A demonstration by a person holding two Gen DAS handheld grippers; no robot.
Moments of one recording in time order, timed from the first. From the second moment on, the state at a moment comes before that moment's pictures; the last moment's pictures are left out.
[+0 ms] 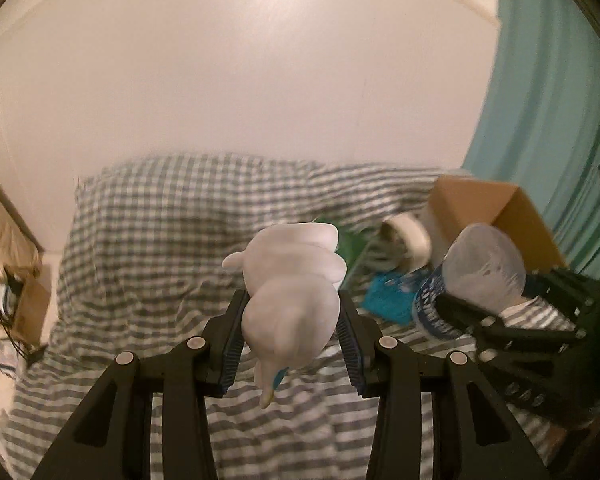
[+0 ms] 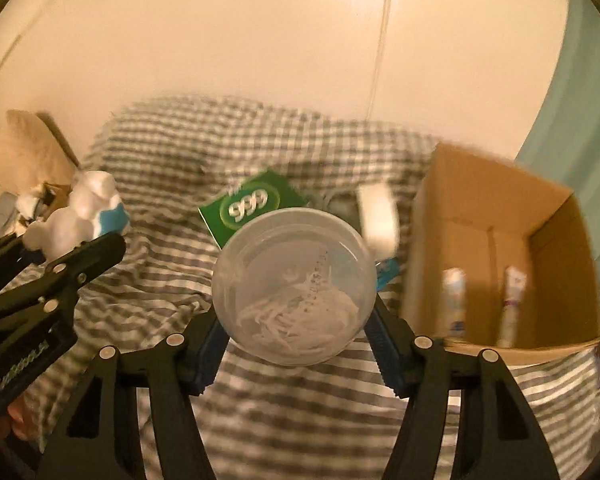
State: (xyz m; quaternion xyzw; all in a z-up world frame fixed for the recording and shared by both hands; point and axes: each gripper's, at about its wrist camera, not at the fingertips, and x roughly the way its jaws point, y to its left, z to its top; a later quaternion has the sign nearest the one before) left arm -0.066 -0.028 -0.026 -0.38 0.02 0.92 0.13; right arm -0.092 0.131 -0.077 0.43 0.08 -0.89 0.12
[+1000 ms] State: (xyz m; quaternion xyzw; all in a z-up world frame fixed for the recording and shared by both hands) left arm -0.089 0.183 0.042 -0.31 0.06 0.92 0.23; right arm -0.084 0.345 0.041 0.28 -0.03 -0.96 0.08
